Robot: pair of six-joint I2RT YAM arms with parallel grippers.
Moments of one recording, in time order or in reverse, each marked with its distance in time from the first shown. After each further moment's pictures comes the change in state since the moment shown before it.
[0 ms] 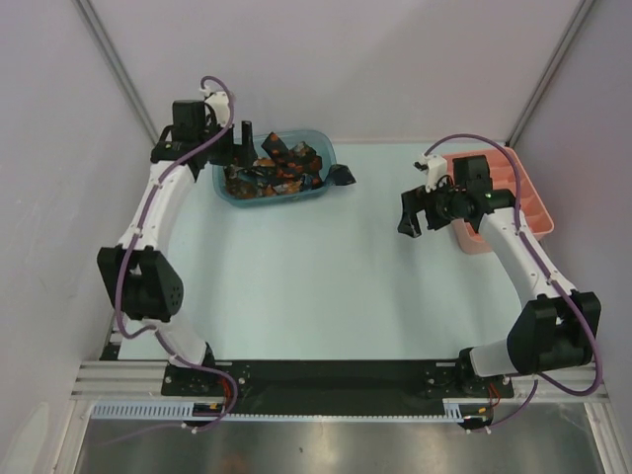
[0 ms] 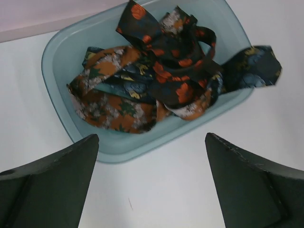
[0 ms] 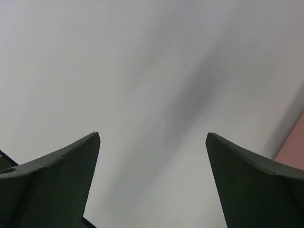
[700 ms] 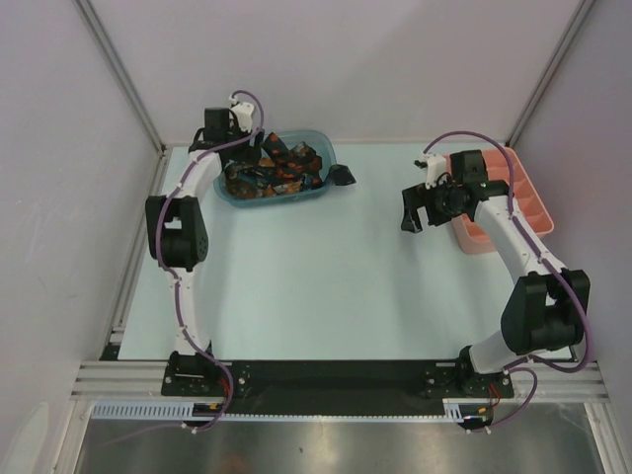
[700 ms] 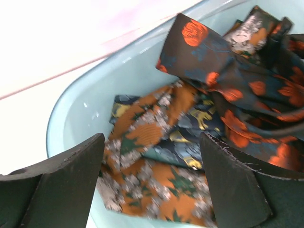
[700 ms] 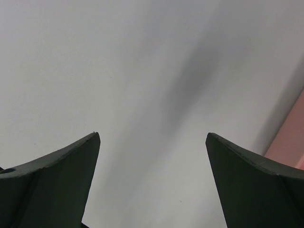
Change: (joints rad) left arm 0.029 0.557 0.273 0.278 -0.060 0.186; right arm -0.028 0.113 0.060 -0.023 0.047 -0.014
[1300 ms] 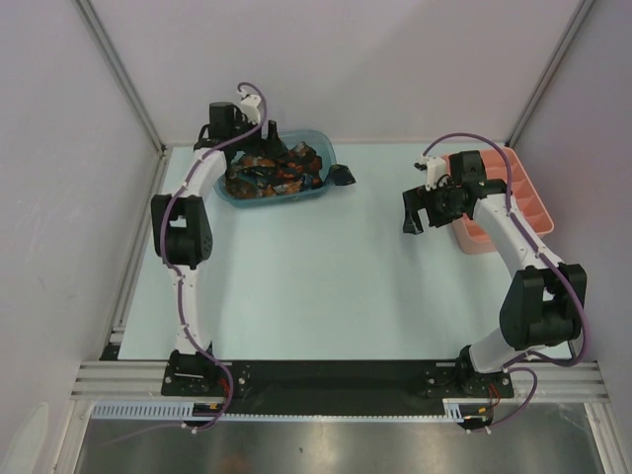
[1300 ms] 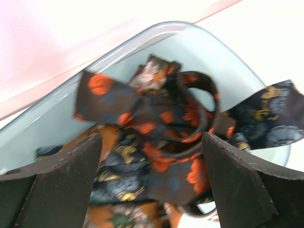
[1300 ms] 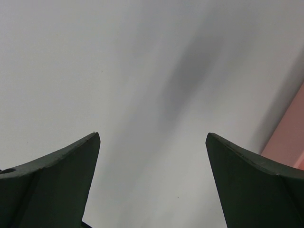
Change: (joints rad) left arm -0.018 0.047 0.067 0.069 0.331 -0.136; right arm -0.008 0.031 0.005 -0.017 0.021 -0.008
